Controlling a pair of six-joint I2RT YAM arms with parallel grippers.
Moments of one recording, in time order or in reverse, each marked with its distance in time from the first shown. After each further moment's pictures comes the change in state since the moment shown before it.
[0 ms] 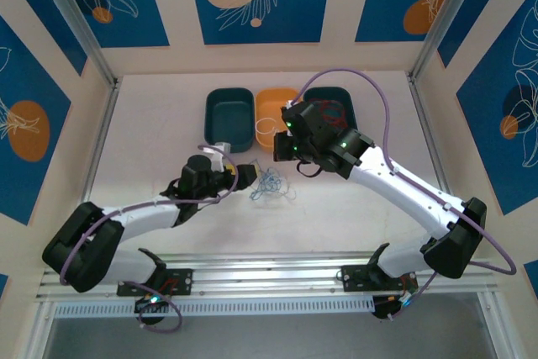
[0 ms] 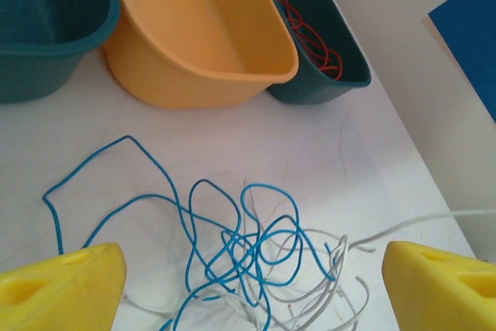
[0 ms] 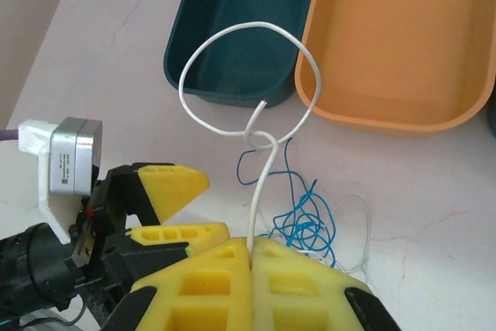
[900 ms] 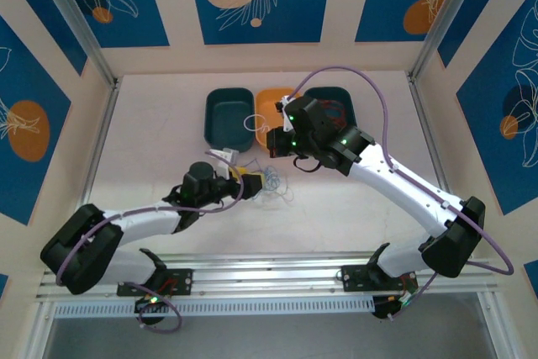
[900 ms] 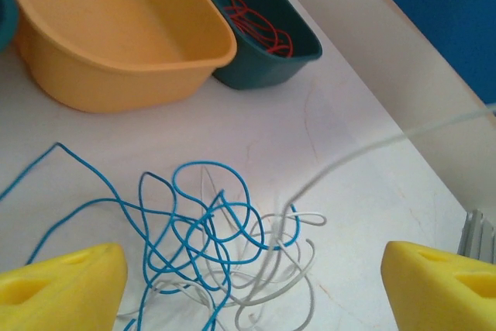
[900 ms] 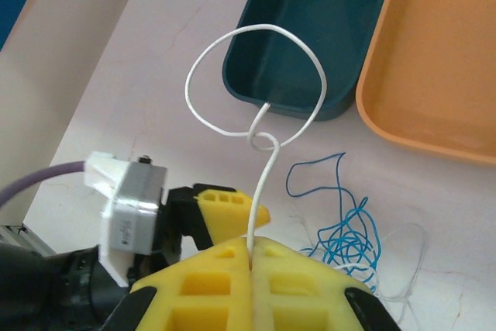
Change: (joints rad) left arm -0.076 0.001 -0.039 0.105 0.023 0.114; right arm -0.029 0.011 0.010 0.090 -0.146 -0.051
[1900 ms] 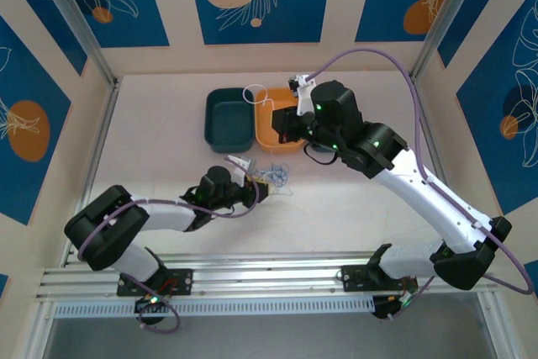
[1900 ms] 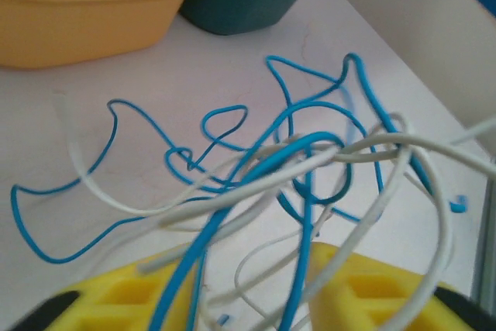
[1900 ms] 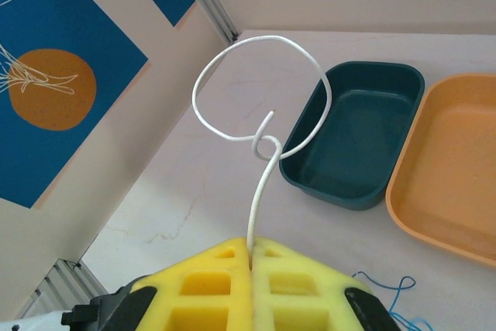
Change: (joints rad) left arm -0.086 0.179 0.036 0.068 -0.024 0.067; right arm 0.000 -0.107 0.123 0.034 0.001 -0.076
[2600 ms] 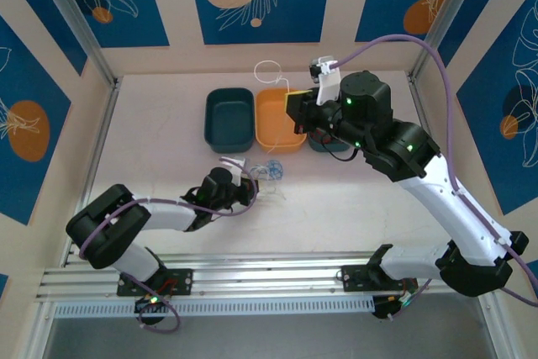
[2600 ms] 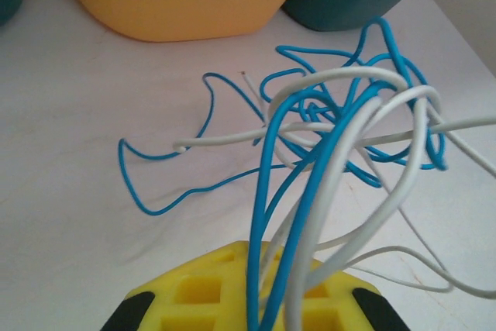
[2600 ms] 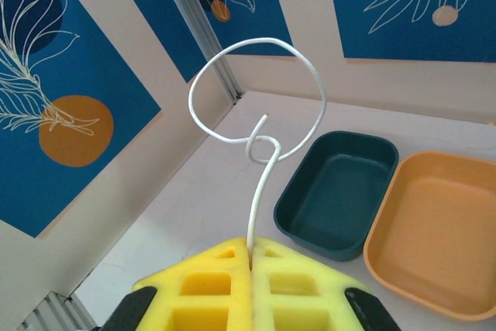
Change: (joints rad) left arm 0.000 0.009 -0.001 -0.086 -0.177 -0.055; right arm 0.000 -0.052 0.154 -0.071 0.065 -0.095
